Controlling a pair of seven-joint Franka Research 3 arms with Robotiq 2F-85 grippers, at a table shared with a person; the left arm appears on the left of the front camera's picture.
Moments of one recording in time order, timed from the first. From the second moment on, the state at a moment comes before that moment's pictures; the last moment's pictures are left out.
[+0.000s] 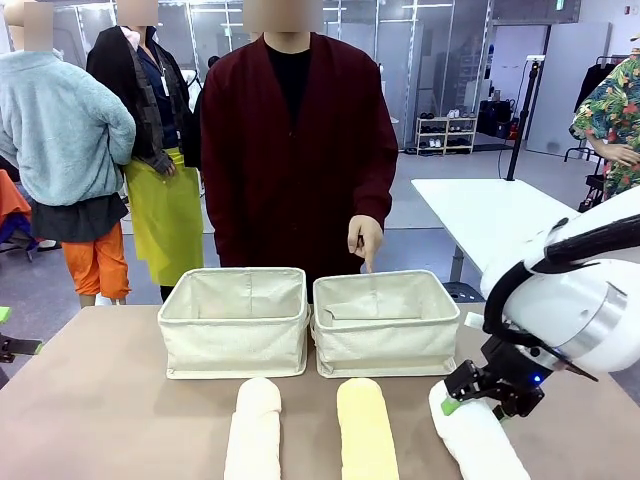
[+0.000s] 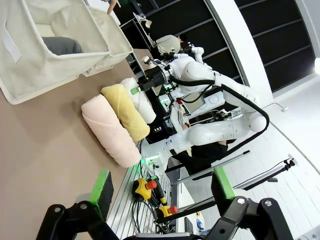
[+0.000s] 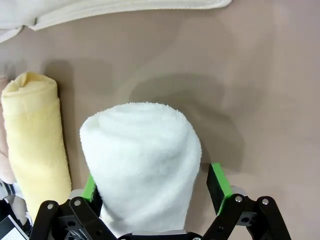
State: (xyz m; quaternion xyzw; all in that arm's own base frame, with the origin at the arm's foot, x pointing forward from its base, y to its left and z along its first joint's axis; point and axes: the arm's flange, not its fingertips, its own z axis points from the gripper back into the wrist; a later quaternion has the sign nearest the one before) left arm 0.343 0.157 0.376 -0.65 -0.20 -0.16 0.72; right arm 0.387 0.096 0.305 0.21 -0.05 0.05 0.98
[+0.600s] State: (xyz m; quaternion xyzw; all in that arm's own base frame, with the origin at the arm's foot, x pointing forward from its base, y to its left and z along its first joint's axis) left arm 0.343 0.157 0.376 -0.65 -0.20 -0.16 0.72; right arm 0.390 0.115 0.306 0.20 -0.05 0.06 0.98
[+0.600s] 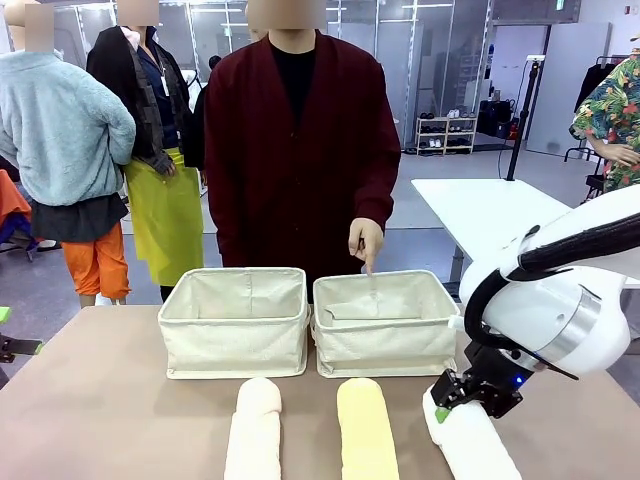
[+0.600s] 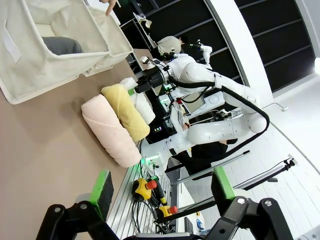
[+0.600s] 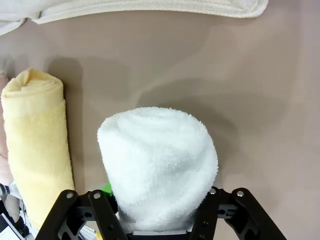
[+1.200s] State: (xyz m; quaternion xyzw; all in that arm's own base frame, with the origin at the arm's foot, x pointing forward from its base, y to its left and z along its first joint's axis) left arm 0.343 0.157 0.375 -0.65 -0.20 -0.16 0.72; right arm 0.361 0.122 0.392 0.18 -0.08 0.16 0.97
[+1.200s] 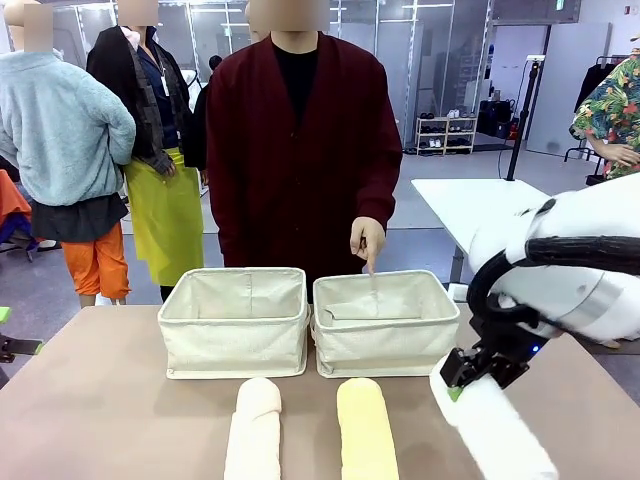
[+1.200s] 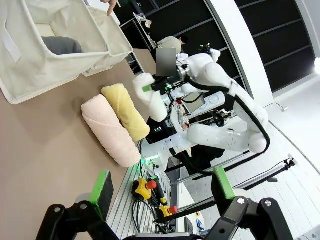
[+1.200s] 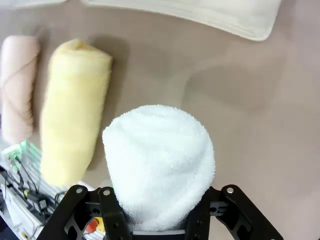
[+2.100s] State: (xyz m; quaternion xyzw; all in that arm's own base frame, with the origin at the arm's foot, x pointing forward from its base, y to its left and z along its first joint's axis) left arm 0.343 0.156 0.376 -0.65 -0.19 -0.16 0.72; right arm 0.319 0.098 0.441 0.09 -0.01 0.53 0.84
